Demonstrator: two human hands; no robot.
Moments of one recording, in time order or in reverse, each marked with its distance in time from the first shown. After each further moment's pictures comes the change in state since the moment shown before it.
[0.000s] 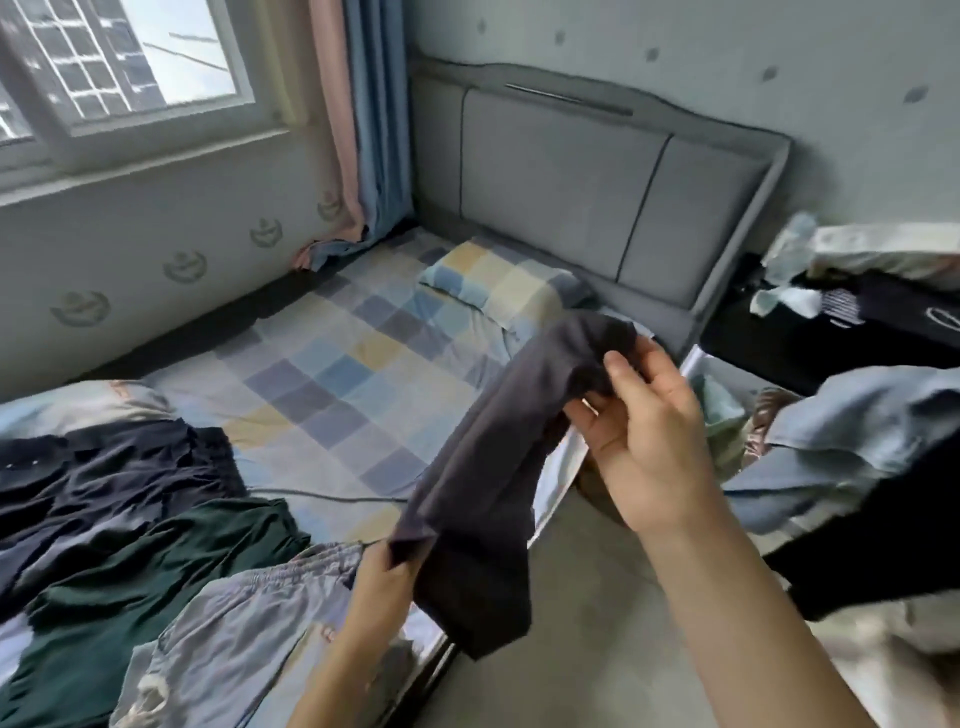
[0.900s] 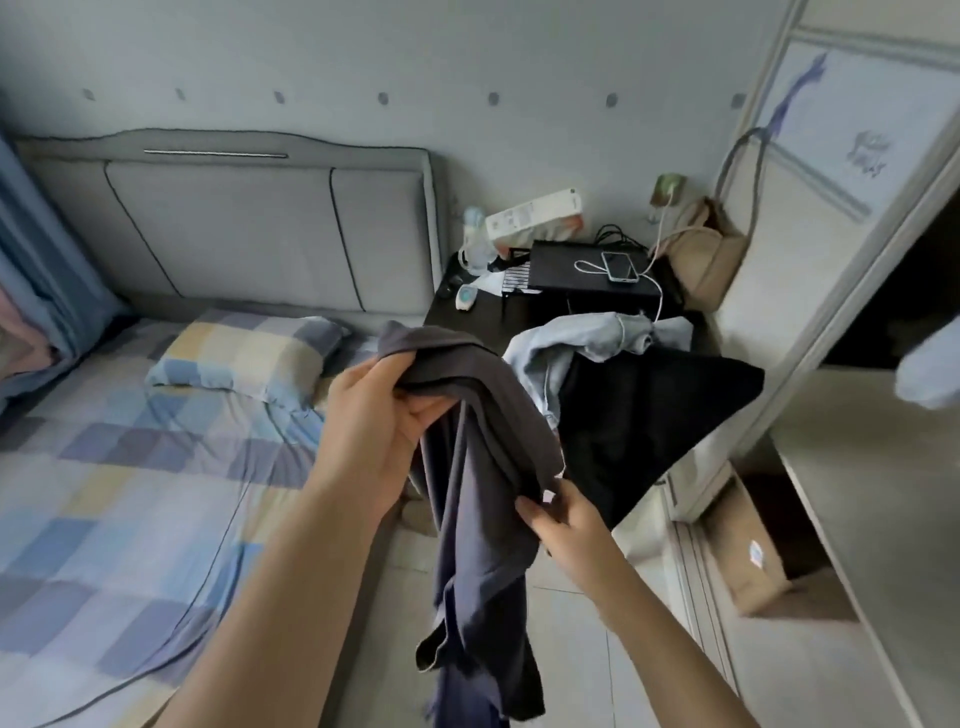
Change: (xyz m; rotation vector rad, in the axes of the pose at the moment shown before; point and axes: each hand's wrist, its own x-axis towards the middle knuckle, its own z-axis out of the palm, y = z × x) left_hand -0.084 0.238 0.433 -0.536 -0.524 0.165; right_hand -0.011 -0.143 -0.404 -0.775 0.376 0.159
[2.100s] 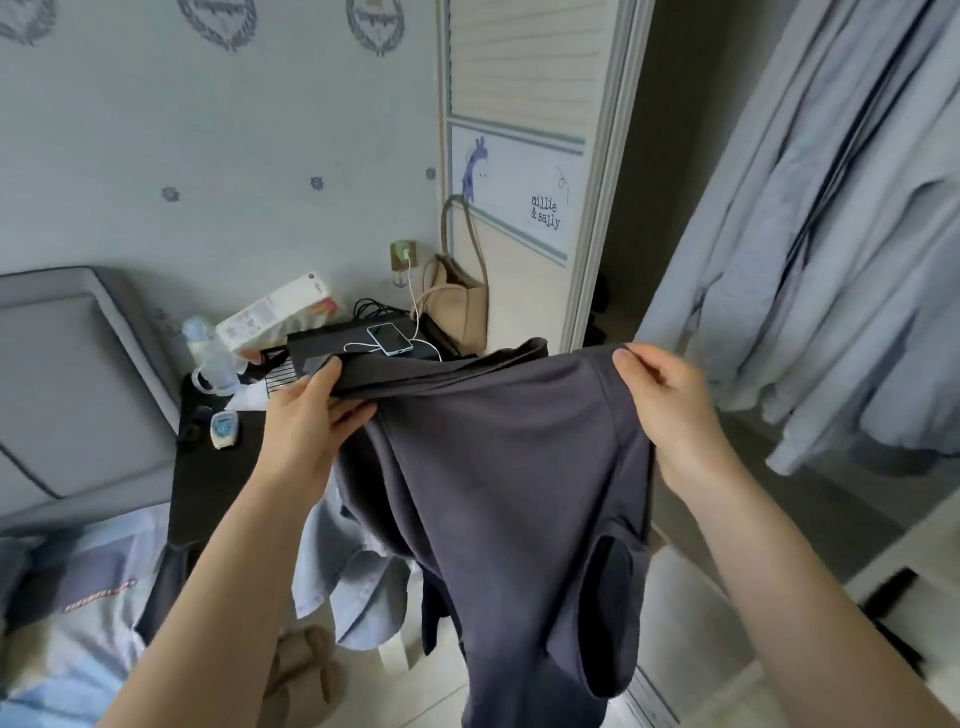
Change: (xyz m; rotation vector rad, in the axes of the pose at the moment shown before) left_hand 0.205 -0.054 0.138 0.167 -0.421 -0.184; right_hand 0.030 -0.123 -0.202 0.096 1.016 -0.354
